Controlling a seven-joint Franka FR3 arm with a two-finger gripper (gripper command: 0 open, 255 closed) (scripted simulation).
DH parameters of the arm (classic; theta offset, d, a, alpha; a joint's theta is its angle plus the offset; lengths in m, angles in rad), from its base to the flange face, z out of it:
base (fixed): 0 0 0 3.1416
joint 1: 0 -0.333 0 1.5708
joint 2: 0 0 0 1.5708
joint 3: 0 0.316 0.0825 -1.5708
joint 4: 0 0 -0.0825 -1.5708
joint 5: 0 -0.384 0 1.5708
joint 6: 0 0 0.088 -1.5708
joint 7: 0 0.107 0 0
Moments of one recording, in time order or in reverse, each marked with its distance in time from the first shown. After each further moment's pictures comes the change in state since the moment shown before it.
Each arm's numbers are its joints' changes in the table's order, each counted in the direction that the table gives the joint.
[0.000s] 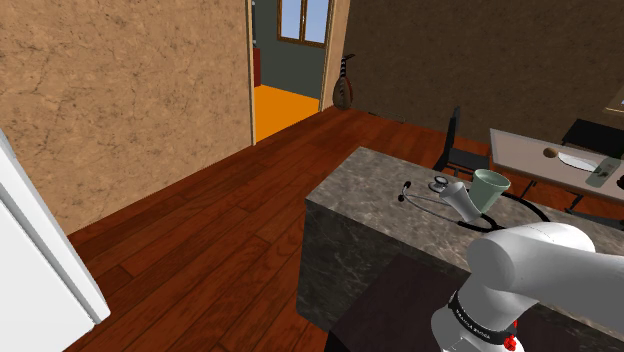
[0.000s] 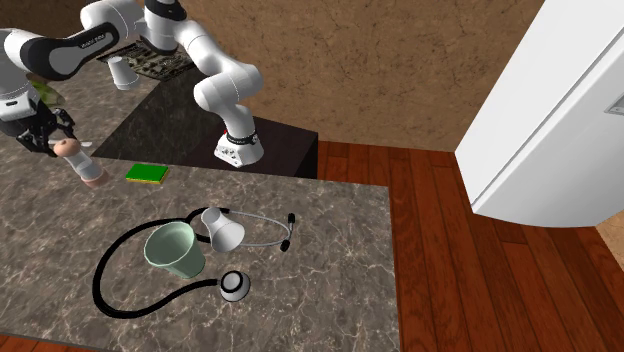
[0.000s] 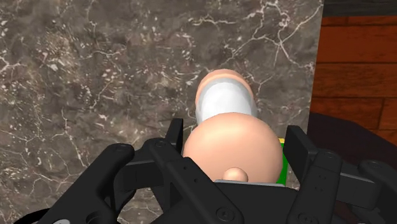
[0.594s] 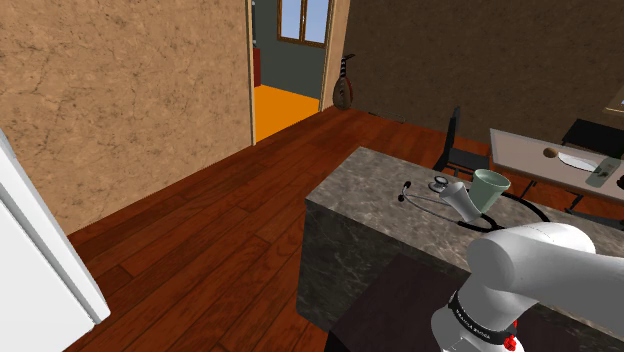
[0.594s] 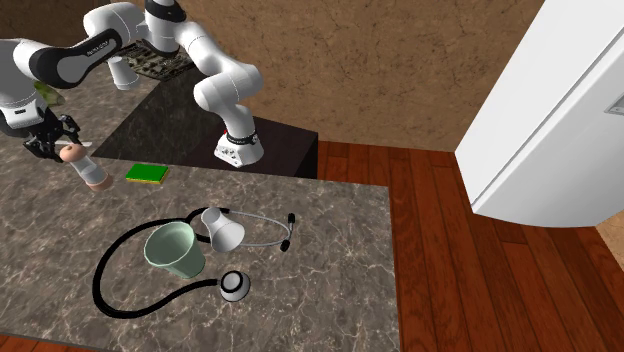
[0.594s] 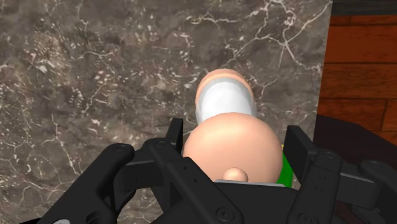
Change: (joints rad) arm 0.005 -0.019 -0.037 0.034 0.033 -0.035 0.012
